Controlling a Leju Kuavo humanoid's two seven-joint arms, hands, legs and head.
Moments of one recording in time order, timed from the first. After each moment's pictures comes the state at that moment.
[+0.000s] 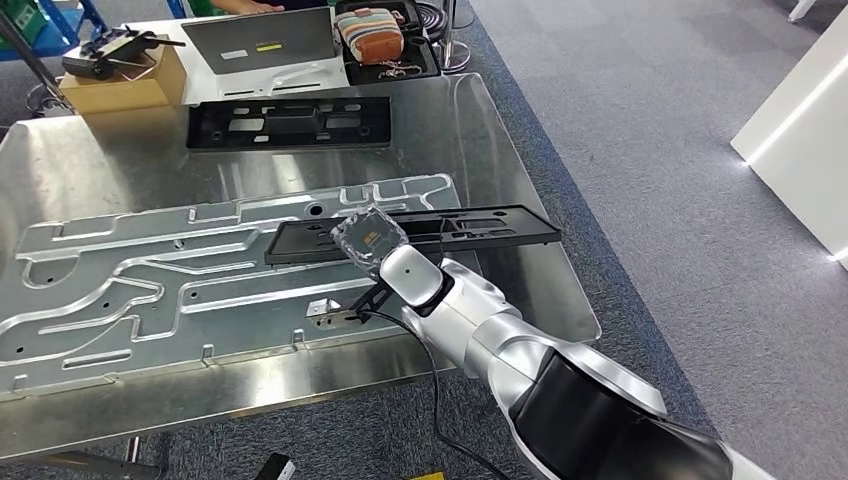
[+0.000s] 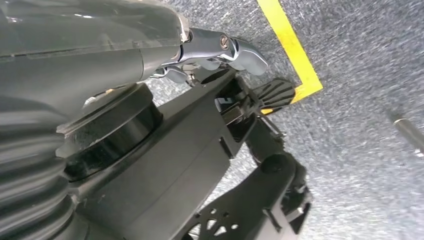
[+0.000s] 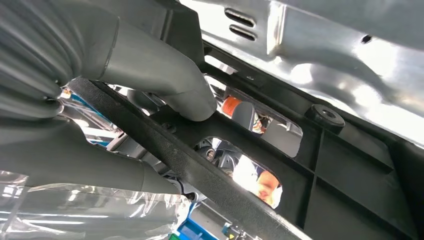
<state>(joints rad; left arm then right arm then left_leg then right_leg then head) -0.18 -0.18 0.84 -0.19 -1.06 -0.41 -0.23 -1.04 0.34 0.96 -0.30 1.29 -0.35 -0.02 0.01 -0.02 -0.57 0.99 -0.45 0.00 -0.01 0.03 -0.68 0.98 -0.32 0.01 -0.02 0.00</state>
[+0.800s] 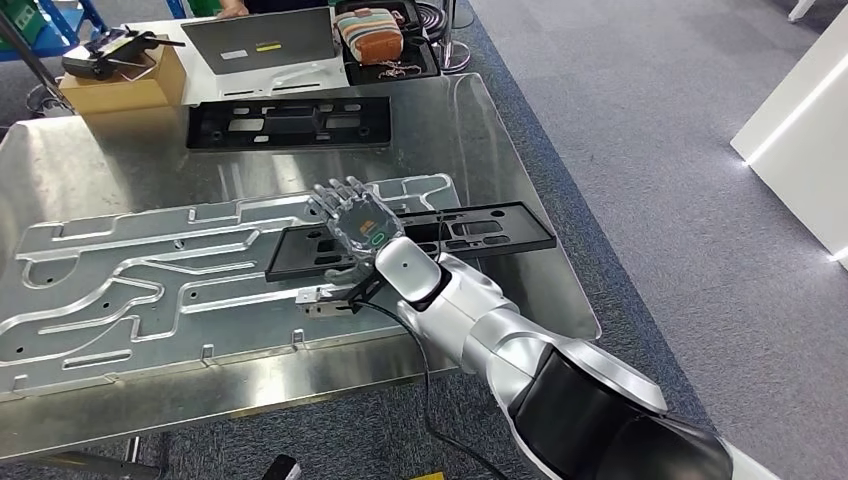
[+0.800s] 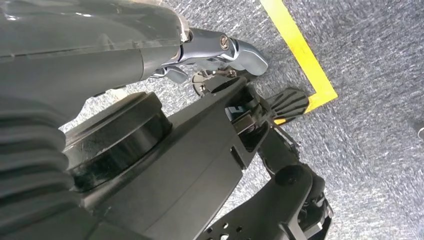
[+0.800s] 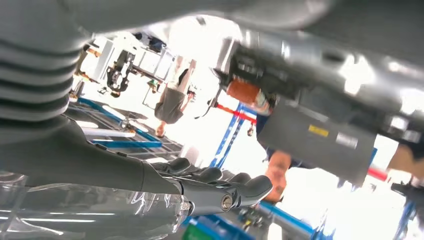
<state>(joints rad) -0.17 -0.19 0.80 -0.19 -1.07 -0.36 -0.20 -1.07 0.35 0.98 -0.33 1.22 -0.42 0.02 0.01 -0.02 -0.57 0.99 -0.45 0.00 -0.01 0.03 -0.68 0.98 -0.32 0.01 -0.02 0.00</state>
